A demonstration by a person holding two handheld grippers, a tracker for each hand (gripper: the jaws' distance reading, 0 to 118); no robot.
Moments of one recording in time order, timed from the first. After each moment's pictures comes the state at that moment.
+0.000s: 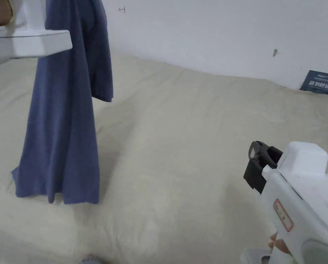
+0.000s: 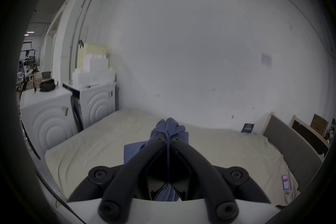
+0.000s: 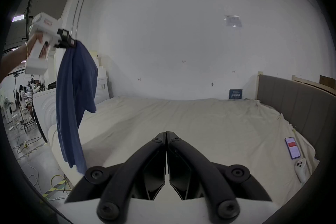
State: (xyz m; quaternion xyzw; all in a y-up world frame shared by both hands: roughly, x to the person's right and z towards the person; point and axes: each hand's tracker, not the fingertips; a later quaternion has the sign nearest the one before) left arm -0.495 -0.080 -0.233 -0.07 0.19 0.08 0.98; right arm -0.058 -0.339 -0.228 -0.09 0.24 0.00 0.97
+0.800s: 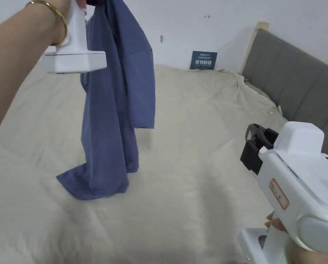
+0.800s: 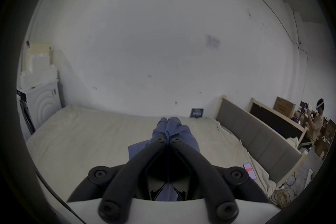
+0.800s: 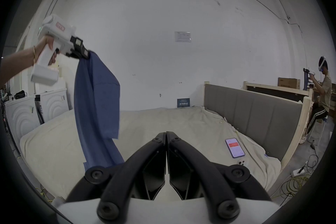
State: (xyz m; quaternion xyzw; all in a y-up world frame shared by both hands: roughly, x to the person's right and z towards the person) left arm -0.280 -0.136 -0.366 -0.16 -0.02 0.08 0.98; right arm 0.085 -0.318 -0.168 -0.06 0.05 0.00 1.00
